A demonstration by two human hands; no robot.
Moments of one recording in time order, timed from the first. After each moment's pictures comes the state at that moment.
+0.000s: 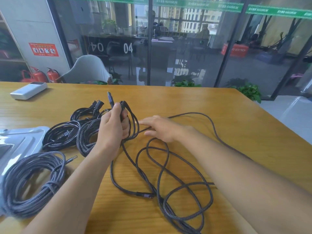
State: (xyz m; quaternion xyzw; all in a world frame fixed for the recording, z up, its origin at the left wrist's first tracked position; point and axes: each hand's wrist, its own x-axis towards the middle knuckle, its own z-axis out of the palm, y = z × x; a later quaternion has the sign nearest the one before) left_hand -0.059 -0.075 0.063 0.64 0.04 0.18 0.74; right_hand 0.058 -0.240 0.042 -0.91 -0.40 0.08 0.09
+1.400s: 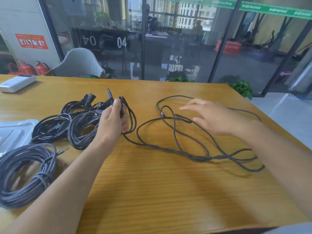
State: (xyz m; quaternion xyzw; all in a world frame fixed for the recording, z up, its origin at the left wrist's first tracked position) left_hand -0.058 -0.086 0.054 0.68 0.02 0.15 0.72; right_hand -0.005 -0.380 0.116 -0.96 -0.28 0.00 0.02
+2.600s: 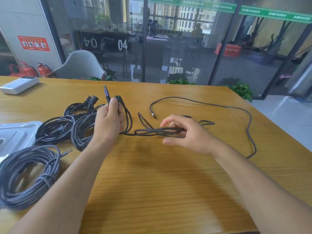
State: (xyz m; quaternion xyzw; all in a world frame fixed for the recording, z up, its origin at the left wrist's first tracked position) left_hand -0.060 -0.077 0.065 0.68 0.04 0.20 0.71; right_hand -0.030 -0.330 0.065 -0.83 -0.34 0.05 0.43
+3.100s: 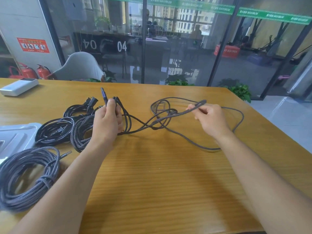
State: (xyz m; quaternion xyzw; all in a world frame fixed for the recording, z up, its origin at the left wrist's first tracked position) left_hand -0.061 -0.076 0.066 0.67 0.05 0.20 0.72; right_hand 0.000 -0.361 0.079 -0.86 -0.12 -0.16 0.47
